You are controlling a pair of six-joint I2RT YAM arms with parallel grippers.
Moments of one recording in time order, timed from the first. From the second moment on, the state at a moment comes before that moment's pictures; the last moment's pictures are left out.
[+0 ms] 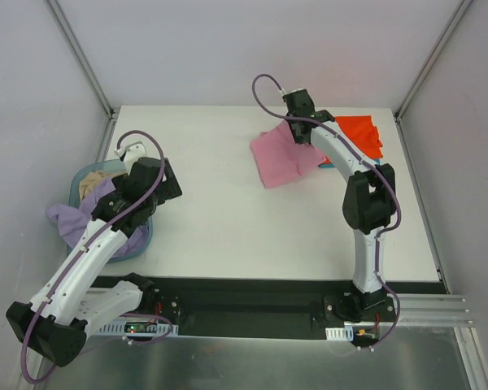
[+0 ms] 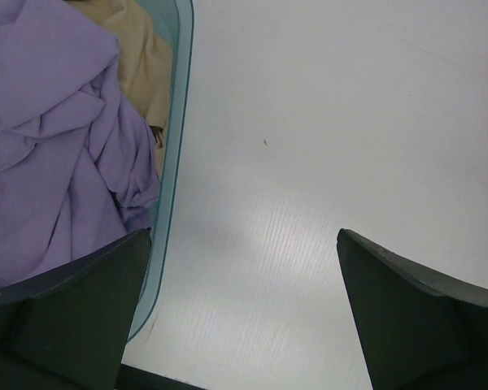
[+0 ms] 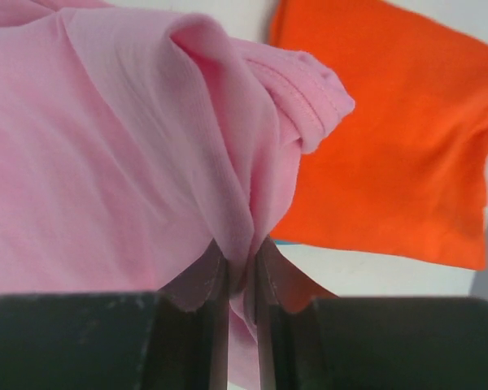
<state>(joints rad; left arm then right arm) -0.43 0.94 0.98 -0.81 -0.50 -0.60 0.44 2.09 1.89 -0.68 0.41 -0.07</state>
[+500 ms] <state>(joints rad) -0.39 1.02 1.01 -0.84 -0.57 -0.60 0.29 2.17 2.13 -0.69 0.51 -0.24</state>
